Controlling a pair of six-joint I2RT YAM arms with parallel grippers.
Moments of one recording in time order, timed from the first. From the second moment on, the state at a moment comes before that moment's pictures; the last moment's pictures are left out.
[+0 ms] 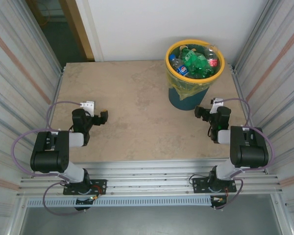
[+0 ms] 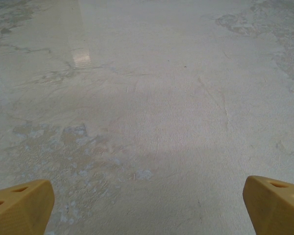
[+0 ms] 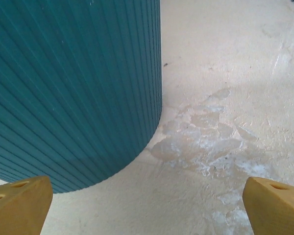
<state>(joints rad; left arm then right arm) 0.01 1.52 0.40 0.69 0.15 0.06 -0.08 1.55 0.41 0.74 -0.12 0.10</state>
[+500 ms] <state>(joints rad) 0.01 1.52 0.40 0.69 0.15 0.06 -0.08 1.55 0.41 0.73 -0.10 0.10</state>
